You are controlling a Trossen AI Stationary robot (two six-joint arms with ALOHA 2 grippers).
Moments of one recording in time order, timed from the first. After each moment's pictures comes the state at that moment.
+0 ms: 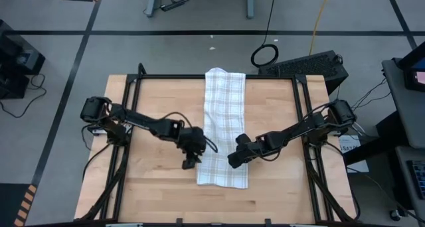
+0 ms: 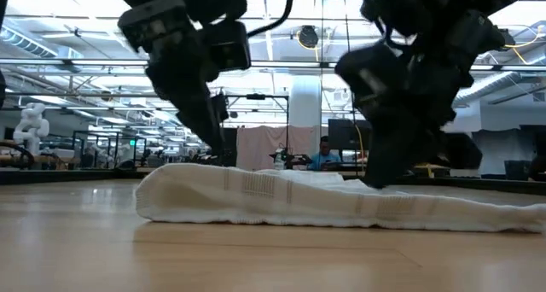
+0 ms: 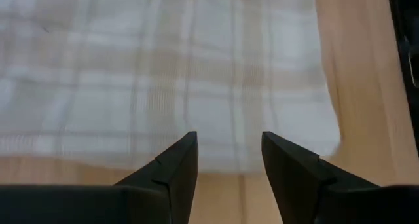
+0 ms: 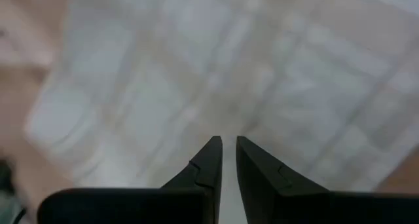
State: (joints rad) left arm -0.11 1.66 0.94 -0.24 0.29 -0.22; right arm 0.27 1.66 0.81 -0.12 0.06 1.32
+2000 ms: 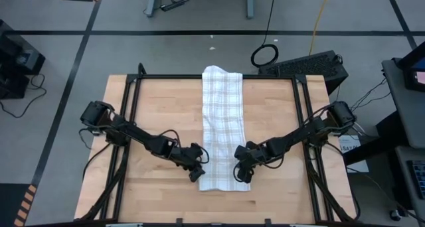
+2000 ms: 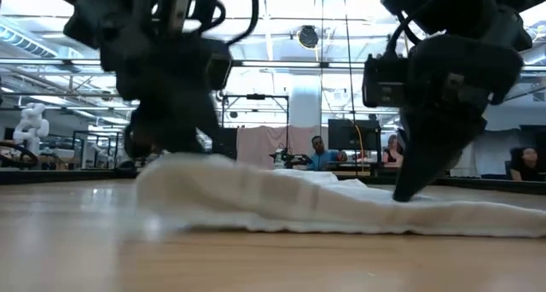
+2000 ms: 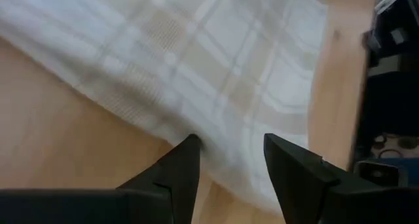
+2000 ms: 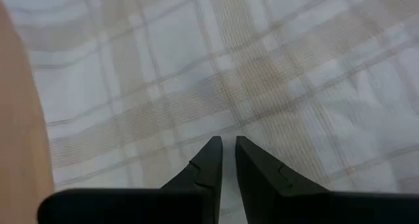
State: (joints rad) left arm -0.33 1.69 0.80 0.10 0.06 -0.98; right arm 0.36 1.69 0.77 -0.06 0.05 0.76
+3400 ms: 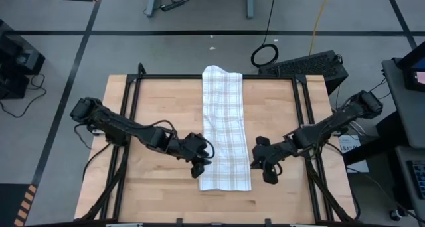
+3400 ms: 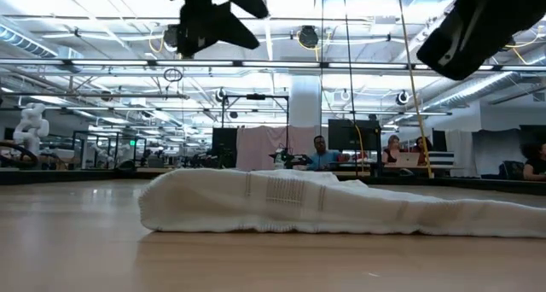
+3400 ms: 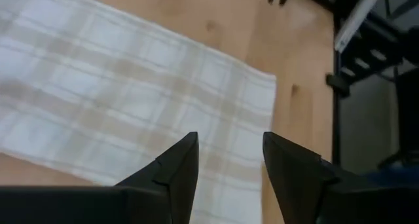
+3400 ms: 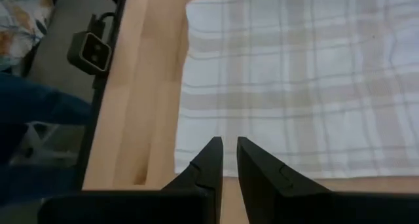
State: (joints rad) left arm -0.33 1.56 1.13 -0.30 -0.12 -0.68; right arm 0.45 1.23 0.78 -0.35 0.03 0.49
